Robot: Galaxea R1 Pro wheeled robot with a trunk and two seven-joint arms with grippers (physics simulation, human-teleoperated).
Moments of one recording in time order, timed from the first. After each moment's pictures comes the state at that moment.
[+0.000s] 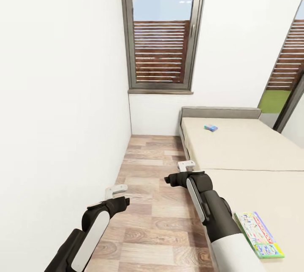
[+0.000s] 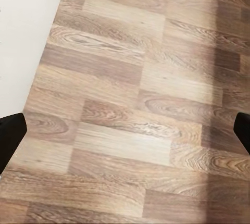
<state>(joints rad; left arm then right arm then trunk) -0.32 -0.01 -0.32 -1.46 0.68 0.74 0.65 -0.59 0.14 0.13 -1.25 0.04 0.94 0.06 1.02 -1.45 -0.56</state>
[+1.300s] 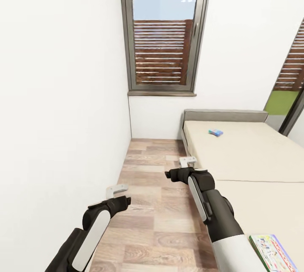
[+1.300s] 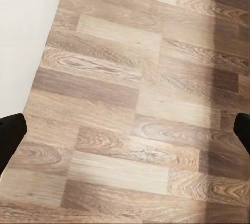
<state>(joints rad) -0.33 -0.01 -0.32 -1.46 0.69 0.75 0.64 -0.58 0.15 0.12 -1.30 0.04 0.90 0.06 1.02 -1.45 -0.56</state>
